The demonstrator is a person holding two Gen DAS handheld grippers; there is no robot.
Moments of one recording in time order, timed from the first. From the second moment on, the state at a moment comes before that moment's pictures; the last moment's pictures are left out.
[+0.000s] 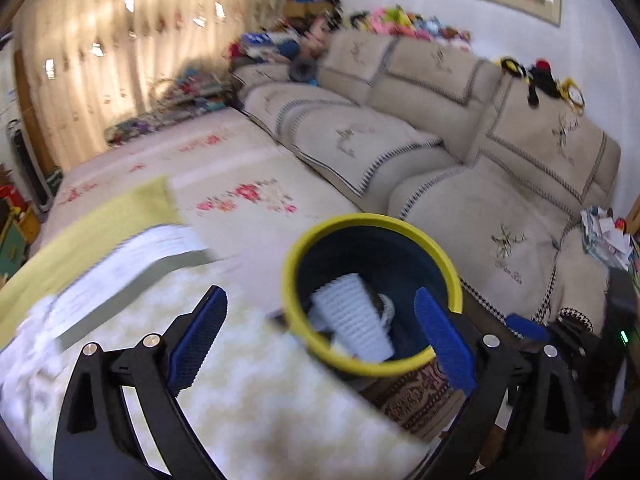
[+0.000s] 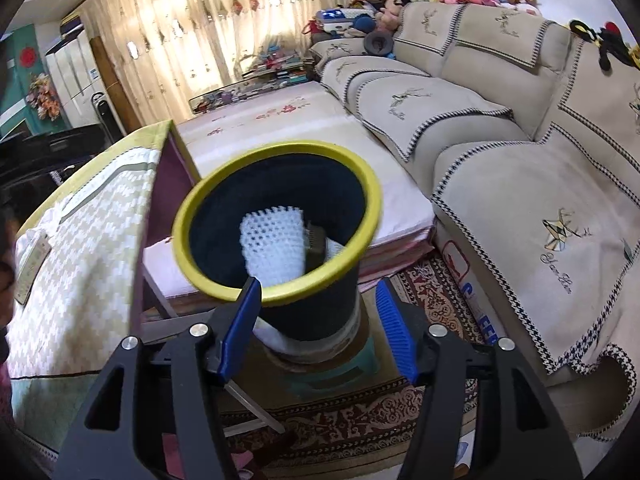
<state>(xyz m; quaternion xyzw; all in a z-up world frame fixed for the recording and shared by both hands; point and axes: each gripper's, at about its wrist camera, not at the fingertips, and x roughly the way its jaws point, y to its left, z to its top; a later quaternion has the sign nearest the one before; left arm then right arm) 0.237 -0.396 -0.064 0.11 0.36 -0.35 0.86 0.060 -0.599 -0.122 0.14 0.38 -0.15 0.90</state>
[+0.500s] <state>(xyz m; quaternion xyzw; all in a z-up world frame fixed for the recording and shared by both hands) 0.216 -0.058 -0.039 0.02 0.29 -0.11 0.95 0.141 -0.442 -0.090 0.07 0.38 0.00 0.92</state>
